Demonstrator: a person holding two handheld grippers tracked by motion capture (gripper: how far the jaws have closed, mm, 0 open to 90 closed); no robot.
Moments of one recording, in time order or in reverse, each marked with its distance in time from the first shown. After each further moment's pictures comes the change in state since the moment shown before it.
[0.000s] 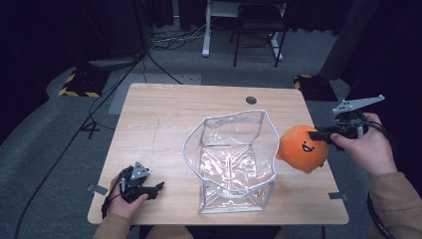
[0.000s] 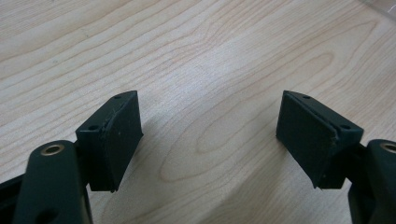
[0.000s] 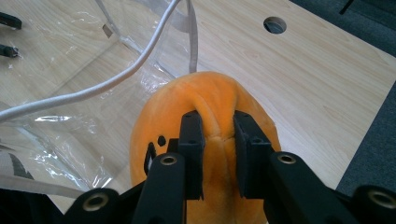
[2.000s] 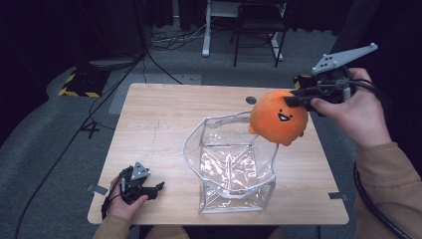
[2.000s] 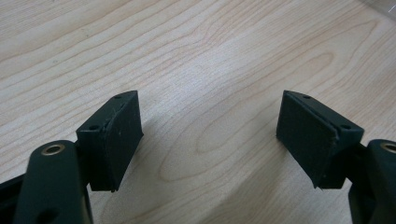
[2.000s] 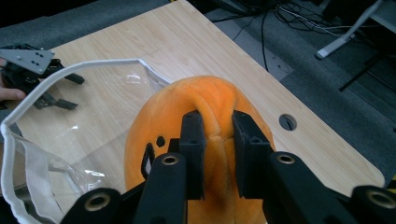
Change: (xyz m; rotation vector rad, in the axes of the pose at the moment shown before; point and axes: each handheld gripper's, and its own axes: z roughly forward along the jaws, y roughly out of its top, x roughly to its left) left arm -0.001 0.000 0.000 -0.001 0.001 -0.002; right arm 0.071 0.121 -0.039 -0.122 0.038 -0.202
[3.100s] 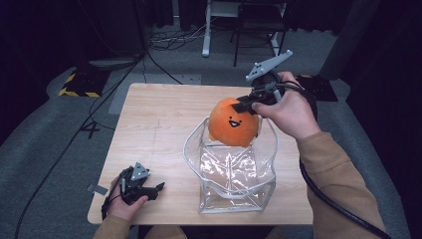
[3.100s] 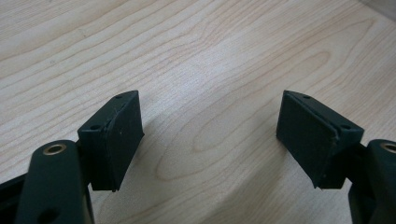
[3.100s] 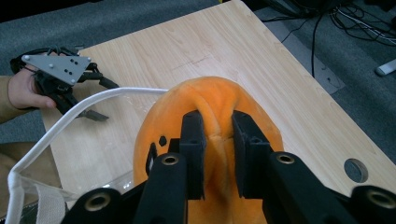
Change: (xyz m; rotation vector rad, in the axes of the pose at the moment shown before) left arm -0.001 0.000 -0.001 0.002 -0.002 0.004; right arm 0.039 0.039 0.094 0.032 0.155 -0.096
